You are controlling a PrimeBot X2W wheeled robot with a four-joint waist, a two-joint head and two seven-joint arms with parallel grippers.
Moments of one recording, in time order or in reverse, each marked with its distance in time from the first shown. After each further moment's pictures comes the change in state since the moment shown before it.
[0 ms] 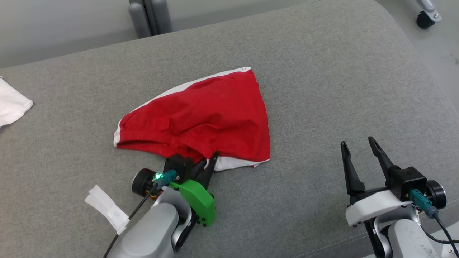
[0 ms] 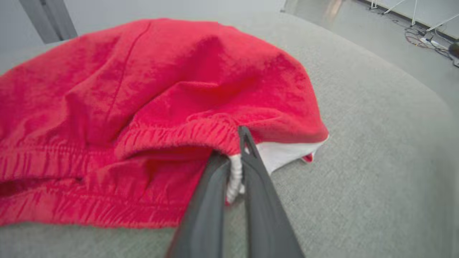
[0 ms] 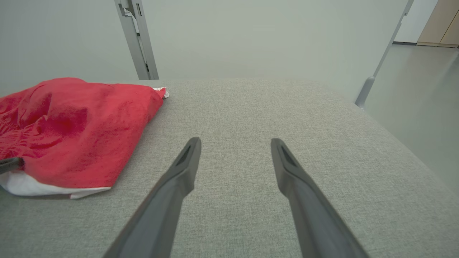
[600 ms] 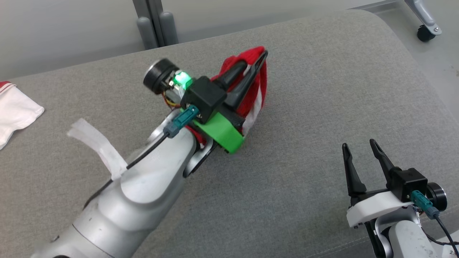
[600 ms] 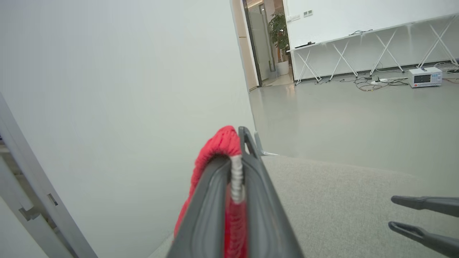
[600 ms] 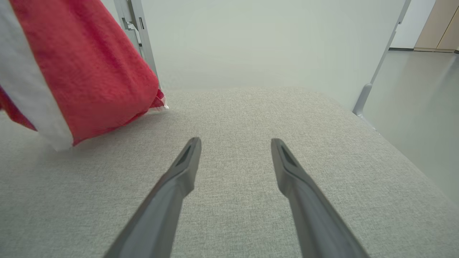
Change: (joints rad) left arm -0.294 0.028 -0.010 -0.373 0.192 -0.002 -0.002; right arm 0.002 0.000 -0.009 0.014 0.006 0.000 0.000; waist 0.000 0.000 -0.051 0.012
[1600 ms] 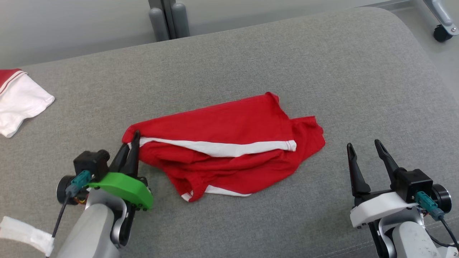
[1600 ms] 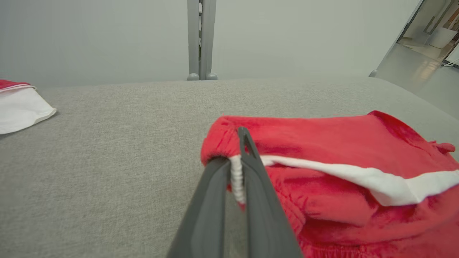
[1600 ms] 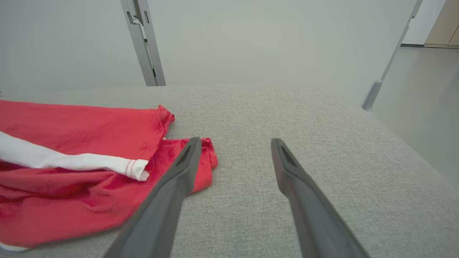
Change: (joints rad) left arm 0.418 0.089 0.416 0.174 -0.130 0.027 -0.002; right arm 0.010 0.000 -0.019 -0.011 0.005 0.000 0.000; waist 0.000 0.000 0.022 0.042
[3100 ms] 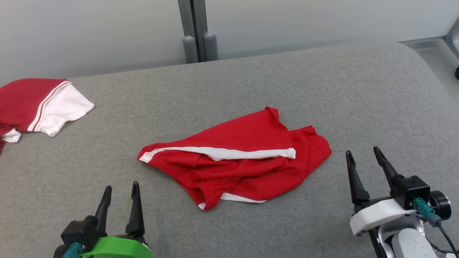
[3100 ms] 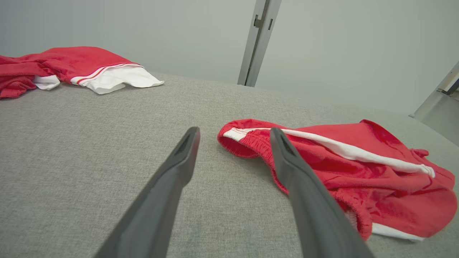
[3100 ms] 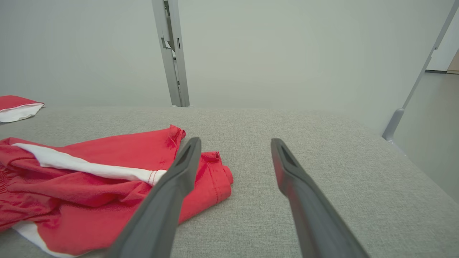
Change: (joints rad) left arm 0.409 -0.165 0.314 -0.295 0.174 -0.025 0.000; right arm 0.026 0.000 0.003 -0.004 -0.019 0.000 0.000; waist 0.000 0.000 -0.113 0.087
